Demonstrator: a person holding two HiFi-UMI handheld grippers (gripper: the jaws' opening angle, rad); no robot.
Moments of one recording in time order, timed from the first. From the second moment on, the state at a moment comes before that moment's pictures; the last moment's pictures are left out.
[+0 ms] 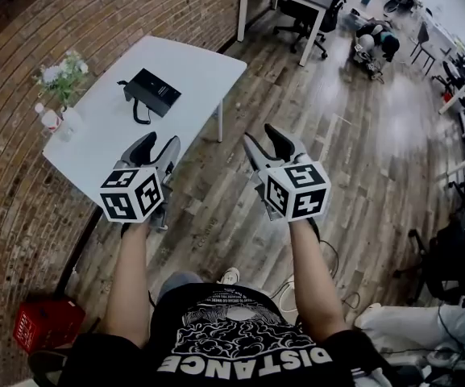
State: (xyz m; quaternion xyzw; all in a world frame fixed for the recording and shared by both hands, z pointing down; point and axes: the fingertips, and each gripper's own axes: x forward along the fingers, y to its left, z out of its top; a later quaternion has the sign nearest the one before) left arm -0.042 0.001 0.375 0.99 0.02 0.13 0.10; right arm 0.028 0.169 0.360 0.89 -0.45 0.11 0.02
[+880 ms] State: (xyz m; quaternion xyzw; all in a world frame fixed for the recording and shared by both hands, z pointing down) left arm 0.084 -0.083 0.406 0.98 -0.04 0.14 0.11; right arm 0.172 0.083 0.386 0.85 -0.50 0.12 0.03
